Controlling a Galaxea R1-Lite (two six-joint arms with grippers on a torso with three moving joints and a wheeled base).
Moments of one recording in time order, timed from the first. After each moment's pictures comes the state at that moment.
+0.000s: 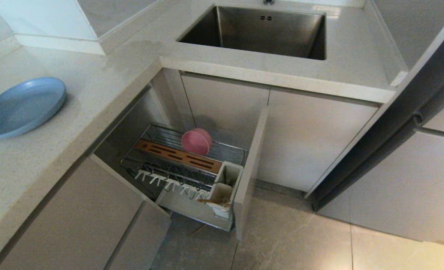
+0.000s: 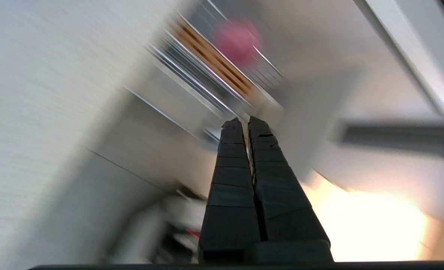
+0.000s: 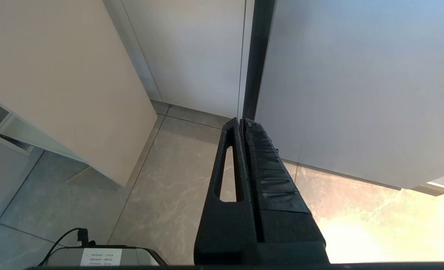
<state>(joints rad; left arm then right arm) 0.19 1.15 -1.68 0.95 -0.31 -0.39 0.01 0.00 0.00 -0.03 0.00 0.00</state>
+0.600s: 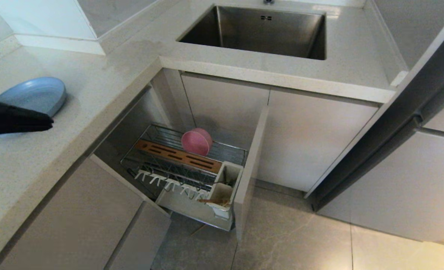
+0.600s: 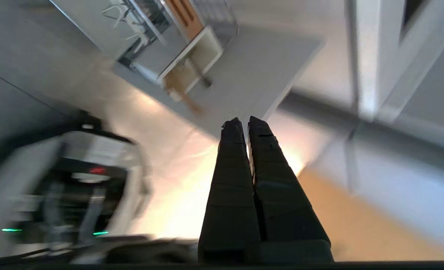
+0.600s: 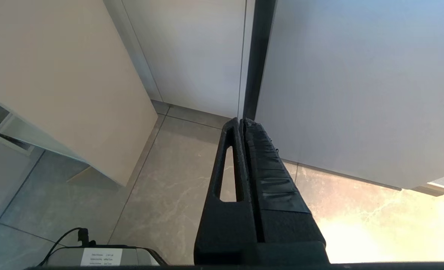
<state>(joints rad) 0.15 1.30 -1.59 0.88 -0.54 -0.71 0.01 0.00 0.00 -0.03 0.00 0.00</state>
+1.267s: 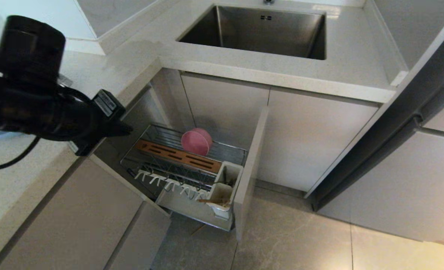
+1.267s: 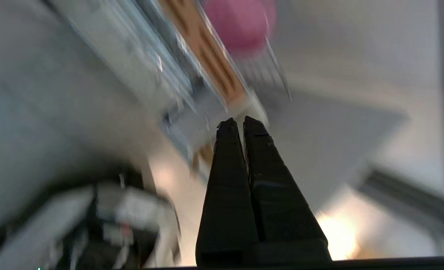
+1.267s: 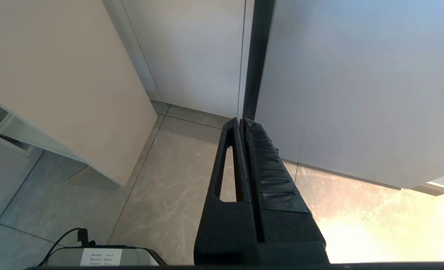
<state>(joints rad) -0.29 1.53 -1.43 0.47 0.12 -0.88 0.01 0.00 0.00 -0.03 0.00 0.00</state>
